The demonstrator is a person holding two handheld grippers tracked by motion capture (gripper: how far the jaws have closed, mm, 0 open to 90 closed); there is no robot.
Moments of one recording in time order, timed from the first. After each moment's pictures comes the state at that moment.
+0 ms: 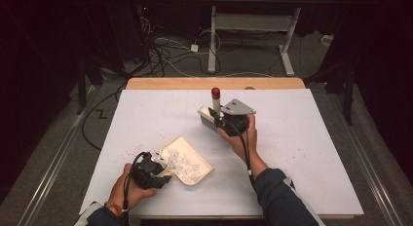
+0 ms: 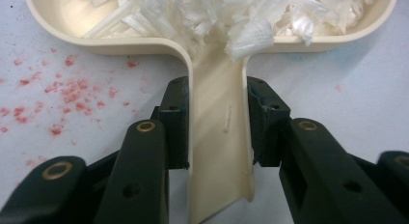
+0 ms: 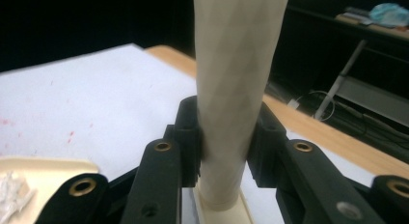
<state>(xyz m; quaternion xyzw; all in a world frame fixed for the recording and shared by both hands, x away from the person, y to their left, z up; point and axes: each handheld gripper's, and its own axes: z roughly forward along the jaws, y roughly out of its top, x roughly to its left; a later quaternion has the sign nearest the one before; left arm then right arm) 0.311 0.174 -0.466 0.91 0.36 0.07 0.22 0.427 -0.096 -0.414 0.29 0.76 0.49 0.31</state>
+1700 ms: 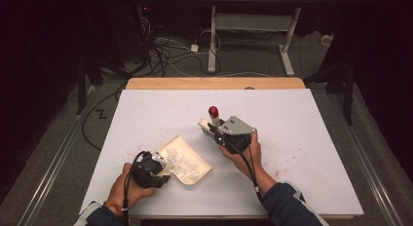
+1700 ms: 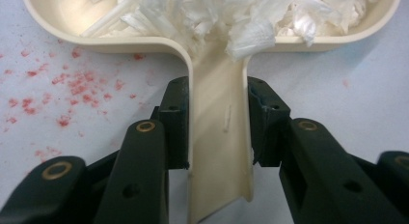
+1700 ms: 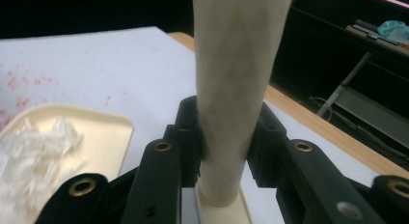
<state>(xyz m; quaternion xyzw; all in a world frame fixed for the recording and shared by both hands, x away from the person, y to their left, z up) 0.313 0.175 -0.464 0.91 0.36 0.07 0.20 0.378 -0.097 -0.417 0.25 0.78 0.47 0.33</state>
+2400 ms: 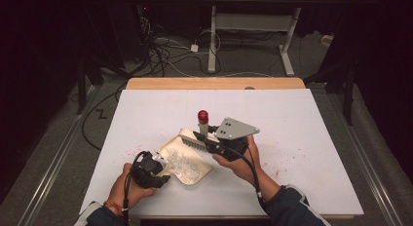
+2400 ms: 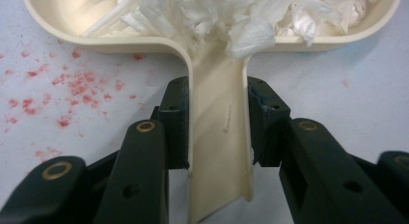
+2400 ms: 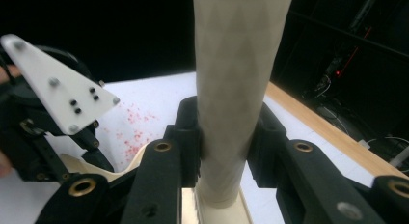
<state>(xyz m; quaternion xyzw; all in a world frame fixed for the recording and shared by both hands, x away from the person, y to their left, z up) 0.313 0.174 -0.464 0.91 0.37 0.07 0.20 0.340 -0.086 -0.371 0.16 0.80 0.53 0.24</state>
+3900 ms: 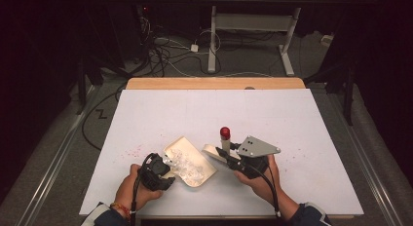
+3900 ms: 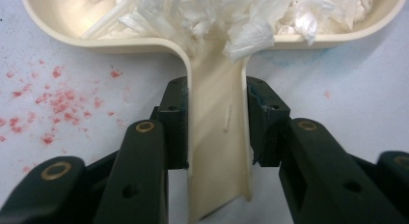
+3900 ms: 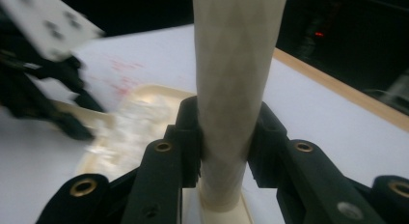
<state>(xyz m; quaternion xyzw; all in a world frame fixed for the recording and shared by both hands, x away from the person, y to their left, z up) 0.307 0.151 -0.461 0.91 0.35 0.09 0.17 0.314 -0.136 -0.409 0.22 0.80 0.50 0.24</state>
